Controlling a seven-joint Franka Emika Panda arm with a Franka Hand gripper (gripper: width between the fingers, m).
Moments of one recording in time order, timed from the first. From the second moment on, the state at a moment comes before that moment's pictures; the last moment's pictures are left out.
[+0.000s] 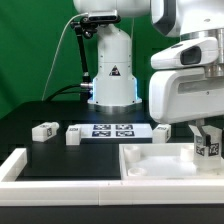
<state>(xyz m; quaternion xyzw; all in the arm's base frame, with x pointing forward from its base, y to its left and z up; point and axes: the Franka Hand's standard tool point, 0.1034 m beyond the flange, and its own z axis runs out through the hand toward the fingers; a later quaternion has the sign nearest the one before) 0.634 0.123 0.080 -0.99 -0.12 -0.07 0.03</state>
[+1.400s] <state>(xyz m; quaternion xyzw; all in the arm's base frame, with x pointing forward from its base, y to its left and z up) 0.629 0.099 0.075 -0.82 0.58 -0.03 0.05</state>
